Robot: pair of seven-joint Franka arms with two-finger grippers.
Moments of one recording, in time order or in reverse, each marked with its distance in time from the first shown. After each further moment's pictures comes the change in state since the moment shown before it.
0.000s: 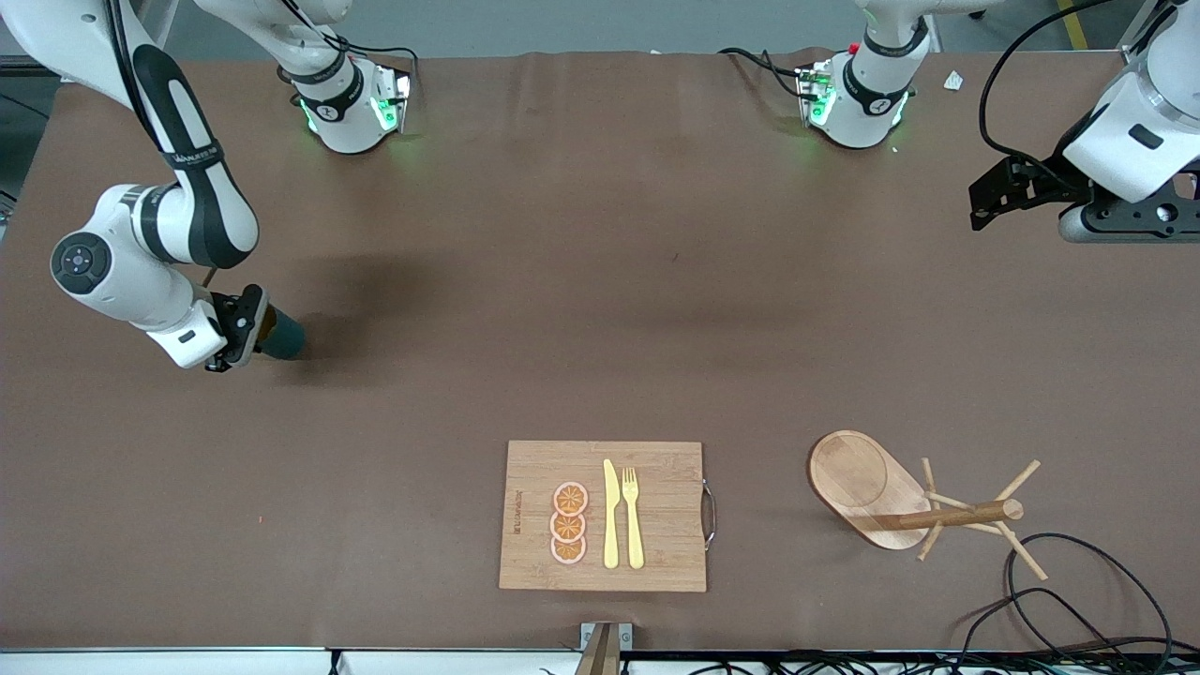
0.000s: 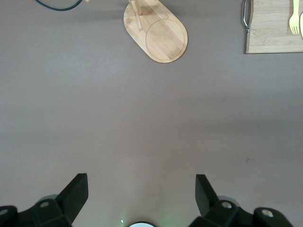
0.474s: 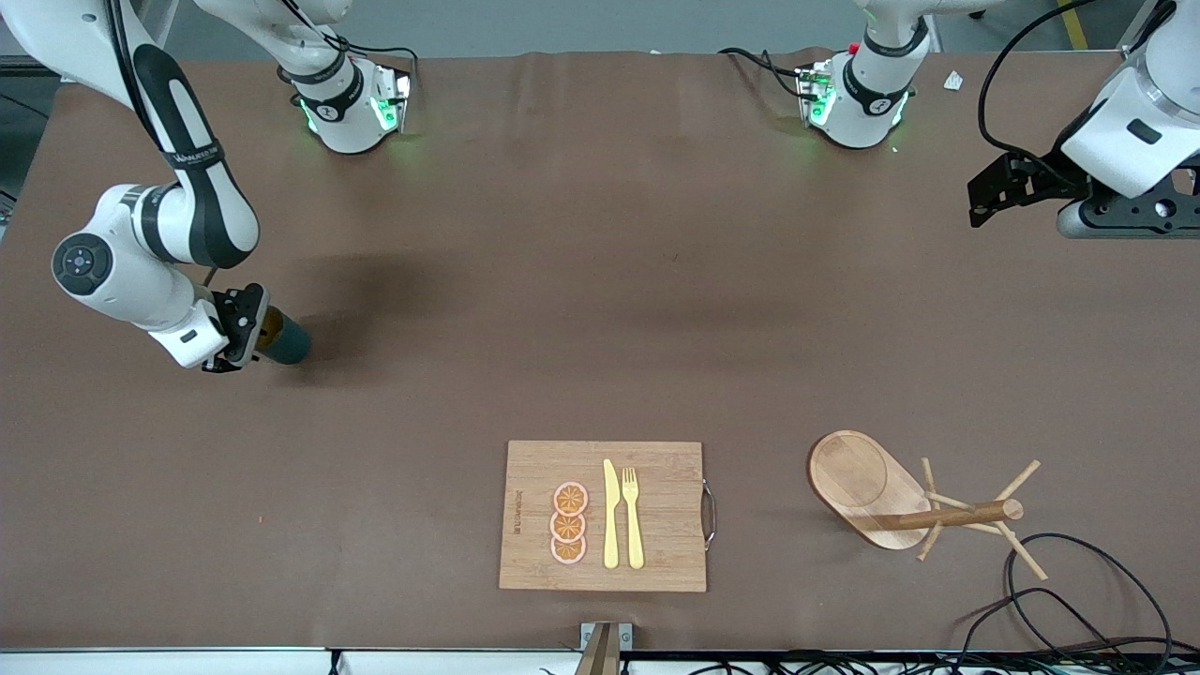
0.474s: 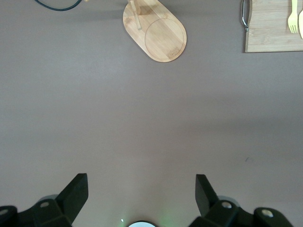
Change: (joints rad) left arm -0.001 -0.007 -0.004 -0.001 0.000 -0.006 0.000; right arm 0.001 -0.005 0.000 0.003 0.000 -0.039 -0.002
